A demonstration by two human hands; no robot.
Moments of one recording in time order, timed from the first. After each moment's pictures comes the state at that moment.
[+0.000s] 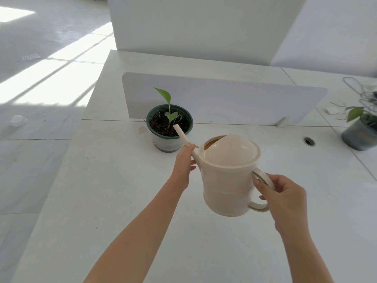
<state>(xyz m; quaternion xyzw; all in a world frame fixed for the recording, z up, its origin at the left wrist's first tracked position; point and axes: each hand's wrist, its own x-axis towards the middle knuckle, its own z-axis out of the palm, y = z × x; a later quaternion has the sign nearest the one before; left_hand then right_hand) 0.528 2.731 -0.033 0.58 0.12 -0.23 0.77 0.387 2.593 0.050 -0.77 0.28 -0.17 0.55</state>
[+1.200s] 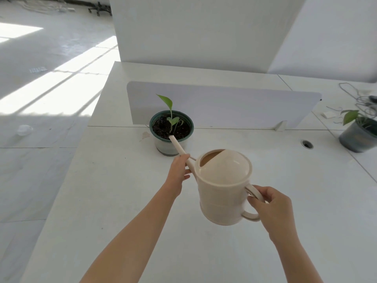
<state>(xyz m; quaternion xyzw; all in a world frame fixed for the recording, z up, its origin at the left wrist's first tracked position) 0.518 2.753 -0.041 0.61 0.13 -0.24 0.75 0.369 2.600 0.033 -0.79 0.28 -0.10 0.53</state>
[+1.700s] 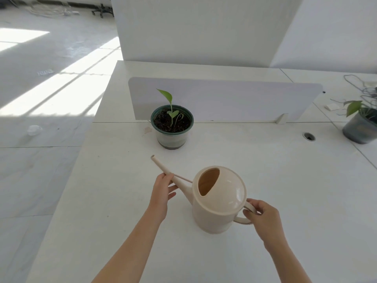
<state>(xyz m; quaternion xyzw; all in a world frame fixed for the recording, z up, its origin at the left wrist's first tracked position) 0.445 2.798 -0.064 0.61 0.18 -0.18 0.75 0.334 2.587 -0.028 -0.77 0.30 -0.04 0.56</state>
